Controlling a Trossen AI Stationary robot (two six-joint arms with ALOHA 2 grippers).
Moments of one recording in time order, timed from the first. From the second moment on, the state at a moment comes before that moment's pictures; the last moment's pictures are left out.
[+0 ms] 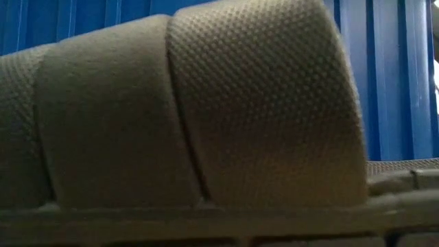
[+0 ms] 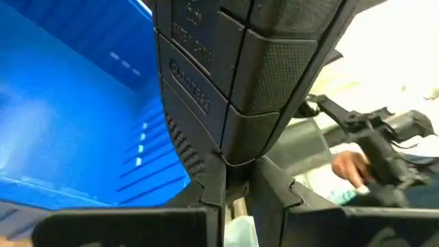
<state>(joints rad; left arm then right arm) -0.16 0.51 1.05 -0.78 0.05 -0.95 -0.25 2.08 2.35 -0.05 -0.90 0.96</state>
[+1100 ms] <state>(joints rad) -0.16 0.61 1.05 -0.76 0.46 -1.13 -0.20 2.09 2.35 -0.35 -0.78 0.72</state>
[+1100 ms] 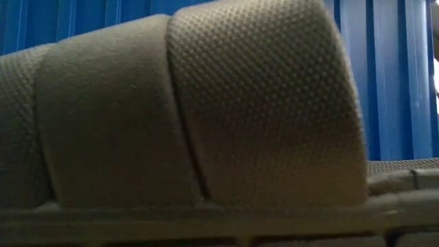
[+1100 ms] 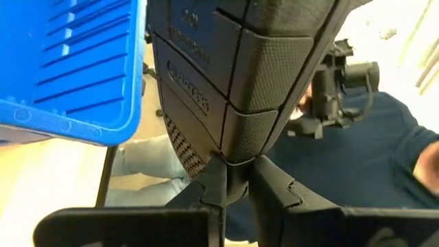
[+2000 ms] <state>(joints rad) -0.16 0.66 1.05 -0.69 0.50 -1.14 -0.08 2.09 2.35 -0.56 -0.63 0.68</state>
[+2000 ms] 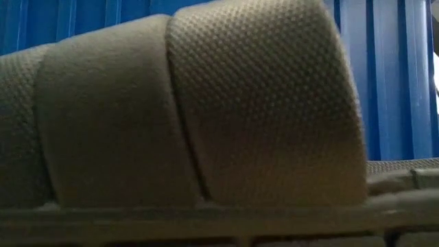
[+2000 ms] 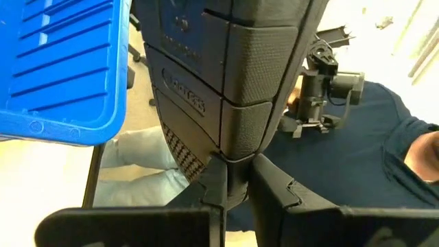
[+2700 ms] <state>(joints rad) -0.16 0.66 1.05 -0.70 0.52 -1.13 -0.08 2.09 2.35 -0.51 -0.59 0.70</state>
